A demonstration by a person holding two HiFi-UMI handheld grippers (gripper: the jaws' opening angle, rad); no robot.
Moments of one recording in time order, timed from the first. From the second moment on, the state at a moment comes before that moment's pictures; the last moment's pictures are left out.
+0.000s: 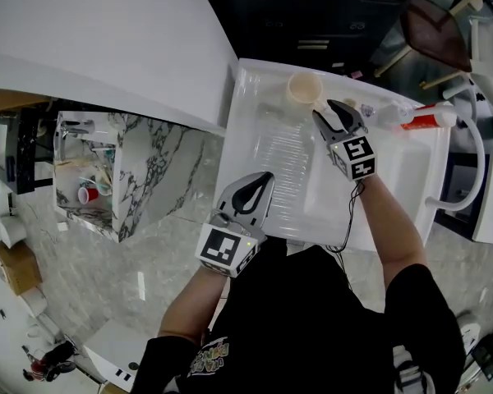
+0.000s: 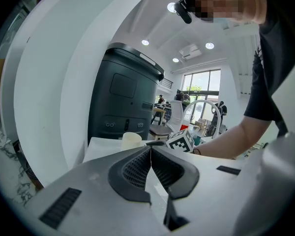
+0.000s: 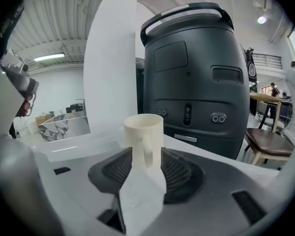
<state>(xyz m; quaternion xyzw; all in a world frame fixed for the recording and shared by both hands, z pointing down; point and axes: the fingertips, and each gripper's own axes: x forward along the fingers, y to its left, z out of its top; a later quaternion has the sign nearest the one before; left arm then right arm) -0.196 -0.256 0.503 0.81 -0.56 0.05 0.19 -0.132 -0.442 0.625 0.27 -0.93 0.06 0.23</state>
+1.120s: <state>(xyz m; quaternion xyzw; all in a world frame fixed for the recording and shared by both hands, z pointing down) -0.072 -0.191 0.439 0.81 -0.58 0.03 0.13 -0.021 -0.310 0.465 0.26 -0.96 0.01 0.13</state>
